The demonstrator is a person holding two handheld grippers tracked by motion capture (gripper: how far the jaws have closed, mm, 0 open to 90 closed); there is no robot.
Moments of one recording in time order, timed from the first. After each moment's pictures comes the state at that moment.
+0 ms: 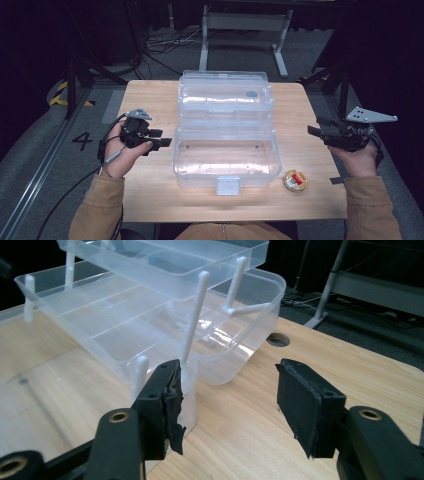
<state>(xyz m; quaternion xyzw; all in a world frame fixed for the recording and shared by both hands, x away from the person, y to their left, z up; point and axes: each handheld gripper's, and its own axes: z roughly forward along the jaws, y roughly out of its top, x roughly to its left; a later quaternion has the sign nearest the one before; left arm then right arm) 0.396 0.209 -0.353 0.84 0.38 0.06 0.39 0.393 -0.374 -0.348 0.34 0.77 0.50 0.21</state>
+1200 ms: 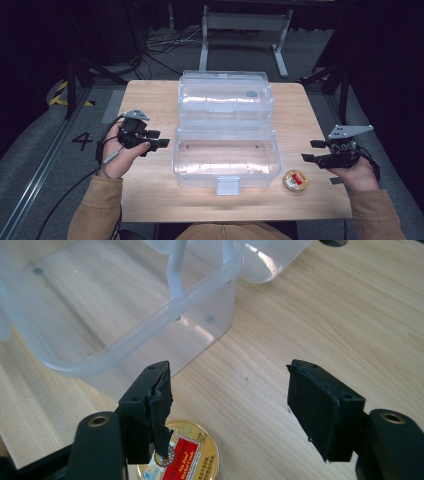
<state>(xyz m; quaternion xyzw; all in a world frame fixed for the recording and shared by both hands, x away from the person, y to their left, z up) 0.397 0.215 -0.357 0.83 0.39 0.05 0.38 0.374 -0.360 -0.379 0.34 0.86 0.37 0.13</state>
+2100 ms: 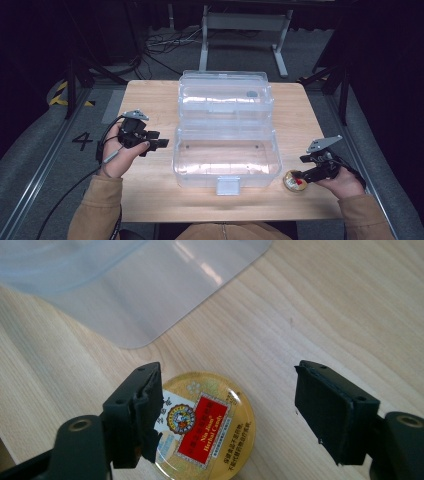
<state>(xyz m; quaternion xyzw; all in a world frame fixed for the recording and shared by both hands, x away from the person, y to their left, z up) 0.400 0.218 -0.363 0.83 0.40 0.04 0.38 0.373 -0.333 -0.427 0.33 0.90 0.27 0.09</state>
